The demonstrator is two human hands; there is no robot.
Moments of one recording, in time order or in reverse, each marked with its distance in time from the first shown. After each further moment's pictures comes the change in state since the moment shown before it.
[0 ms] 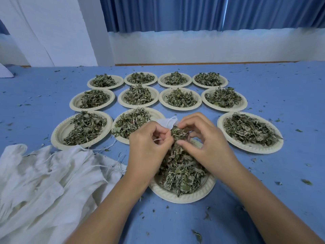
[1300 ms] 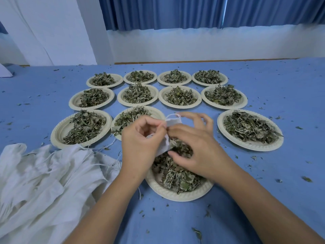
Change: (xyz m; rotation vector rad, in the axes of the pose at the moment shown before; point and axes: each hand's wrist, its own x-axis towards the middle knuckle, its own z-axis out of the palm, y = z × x) left_hand 0.004 0.006 -0.009 -0.357 0.023 -0.202; right_hand -0.002 -0.002 0.008 -0.409 -0.132 -0.237
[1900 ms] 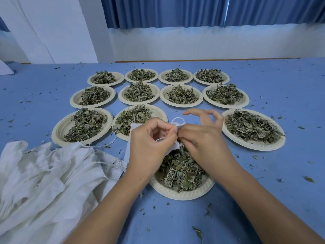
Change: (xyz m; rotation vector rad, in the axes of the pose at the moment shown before) left_hand -0.006 0.000 0.007 0.017 -0.096 0.006; right_hand 0.003 0.001 -0.003 -0.100 0.203 0.004
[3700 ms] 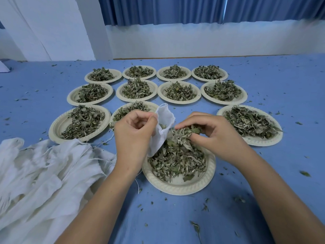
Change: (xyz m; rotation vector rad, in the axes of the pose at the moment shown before) left_hand 0.010 0.002 -0.010 -0.060 0.223 -0.135; right_hand -0.001 0.018 -0.027 0.669 -0.303 0.333
